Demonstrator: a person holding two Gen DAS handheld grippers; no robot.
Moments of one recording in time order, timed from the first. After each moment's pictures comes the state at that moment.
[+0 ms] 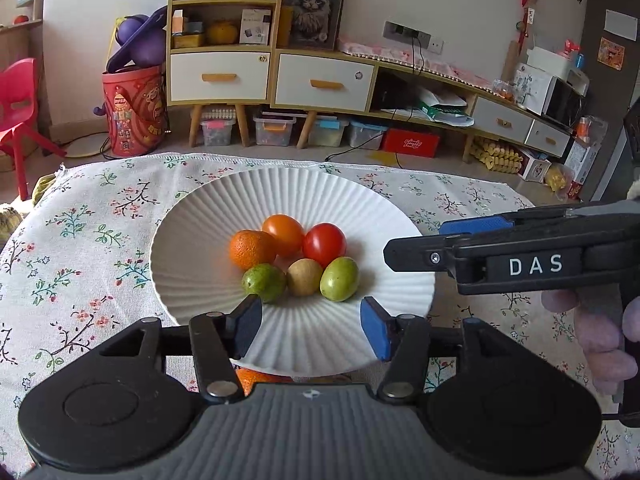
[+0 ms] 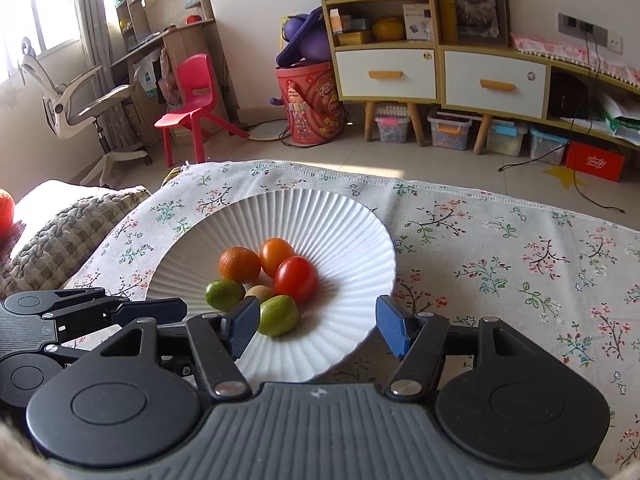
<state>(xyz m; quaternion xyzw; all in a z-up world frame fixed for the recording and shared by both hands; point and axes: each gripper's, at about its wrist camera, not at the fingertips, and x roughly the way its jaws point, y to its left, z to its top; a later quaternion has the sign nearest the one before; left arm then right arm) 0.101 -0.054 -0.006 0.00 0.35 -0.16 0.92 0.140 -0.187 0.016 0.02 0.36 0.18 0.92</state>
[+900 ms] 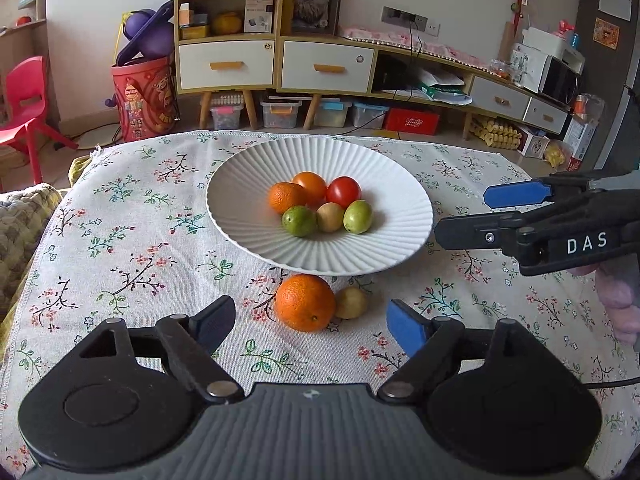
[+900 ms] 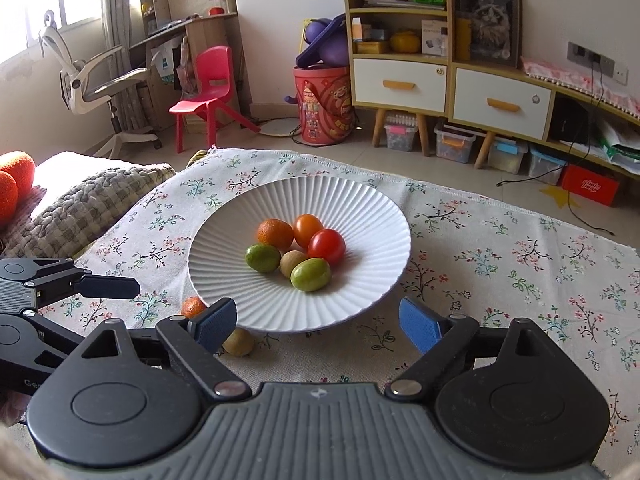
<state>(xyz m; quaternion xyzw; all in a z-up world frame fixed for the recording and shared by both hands) 0.059 -0.020 -0.004 0.03 0.37 -0.16 0.91 0.098 -0.174 0.024 -0.03 0.35 0.18 0.92</state>
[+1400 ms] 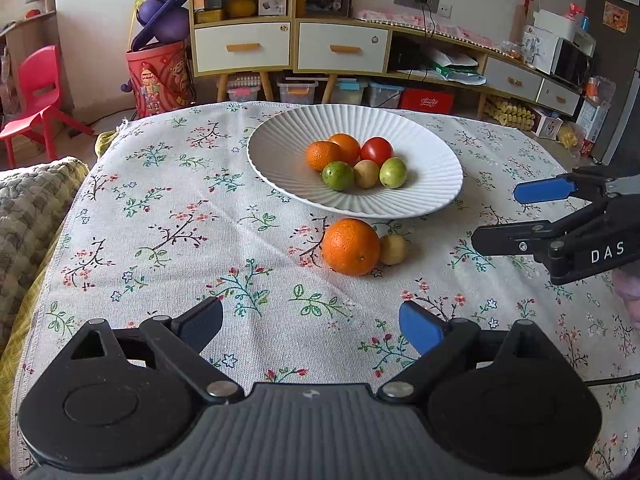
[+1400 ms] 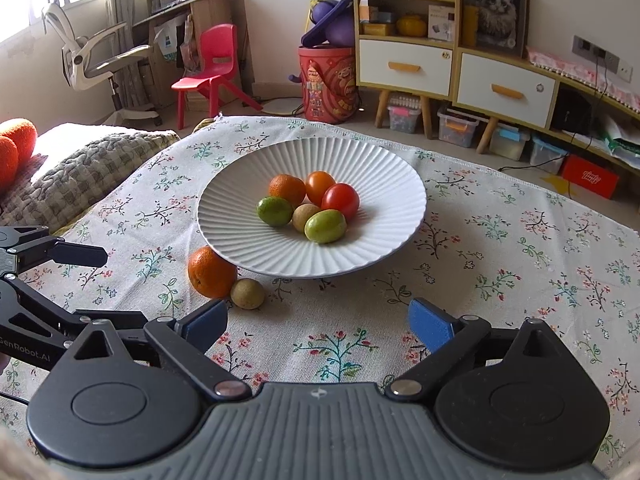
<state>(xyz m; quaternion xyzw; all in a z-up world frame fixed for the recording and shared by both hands) 0.041 0.008 -0.019 0.04 0.39 -0.14 0.91 0.078 -0.163 0.004 -0.05 0.37 0.18 0.91</state>
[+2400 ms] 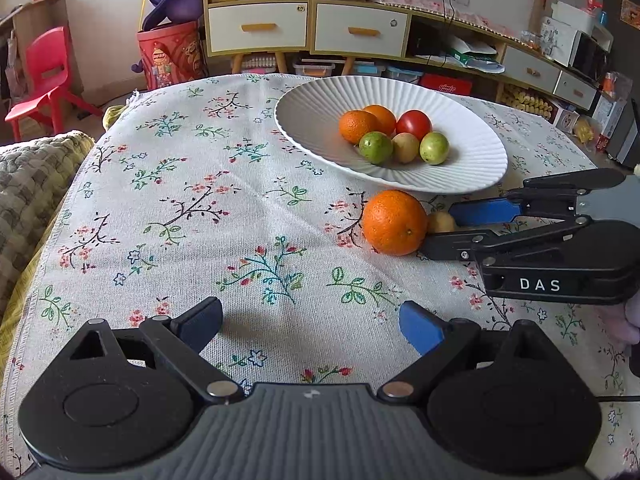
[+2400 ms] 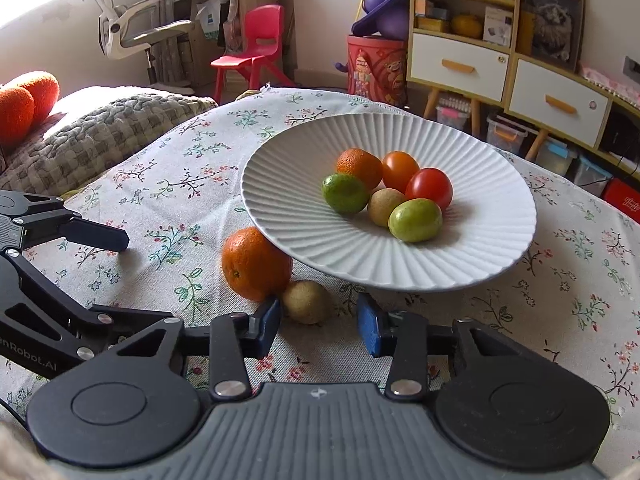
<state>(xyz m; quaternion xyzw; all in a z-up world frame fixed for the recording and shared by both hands) 0.061 0.020 -0.043 0.04 0.41 -0.12 0.90 0.090 -0.120 -0.029 -0.08 0.36 0.23 0.90</state>
